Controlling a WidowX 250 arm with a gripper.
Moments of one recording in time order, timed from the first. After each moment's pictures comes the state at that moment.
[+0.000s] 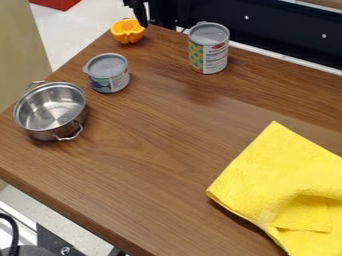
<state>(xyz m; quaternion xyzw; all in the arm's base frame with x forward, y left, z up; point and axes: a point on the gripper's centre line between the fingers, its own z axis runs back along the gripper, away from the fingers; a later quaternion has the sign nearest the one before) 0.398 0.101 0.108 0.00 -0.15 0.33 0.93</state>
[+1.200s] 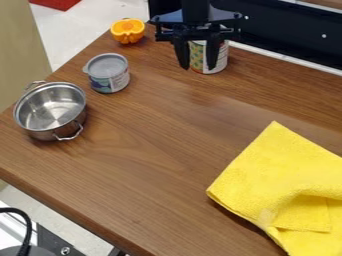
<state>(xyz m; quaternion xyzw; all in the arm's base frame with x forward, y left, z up) 0.335 0.005 0.094 -0.02 -0.03 0.21 0.98</state>
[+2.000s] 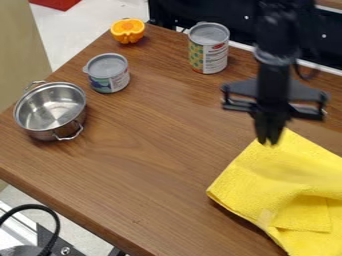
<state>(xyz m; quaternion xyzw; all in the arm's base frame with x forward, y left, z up) 0.277 -0.116 0.067 -0.05 -0.03 0.11 0.99</state>
